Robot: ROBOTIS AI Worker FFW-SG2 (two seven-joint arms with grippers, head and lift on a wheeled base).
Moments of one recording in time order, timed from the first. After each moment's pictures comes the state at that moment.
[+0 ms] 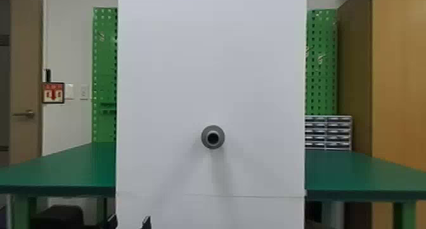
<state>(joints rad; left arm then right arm) -0.05 0.08 -0.03 -2.33 0.19 0.64 0.02 0.14 -0.07 -0.09 -1.83 -0.09 0.07 0.04</state>
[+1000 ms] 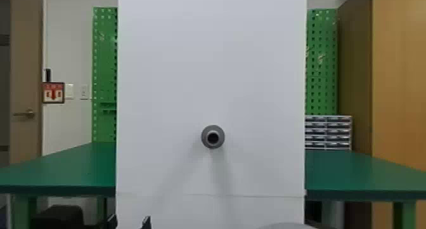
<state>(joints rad) -0.05 0.08 -0.03 -2.33 0.19 0.64 0.02 0.10 -0.05 -0.09 -2.03 -0.05 0.29 0.04</state>
